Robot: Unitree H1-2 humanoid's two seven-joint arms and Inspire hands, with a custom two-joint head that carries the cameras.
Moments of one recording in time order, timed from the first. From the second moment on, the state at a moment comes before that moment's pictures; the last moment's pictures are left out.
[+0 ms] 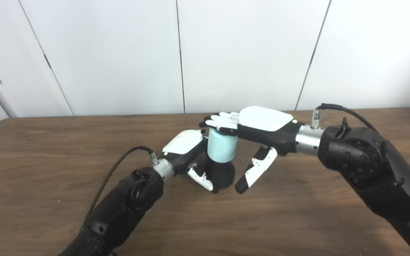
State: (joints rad) left arm -0.60 0.27 -0.54 0.32 0.64 -0.08 -0.16; right arm -0.67 -0.53 0.42 -0.33 -0.44 0.17 0.75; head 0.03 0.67
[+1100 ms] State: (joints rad) left arm -0.60 0.27 -0.53 0.33 0.64 -0.10 -0.16; right arm -0.64 -0.54 0.42 -0.31 -0.39 0.03 0.70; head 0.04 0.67
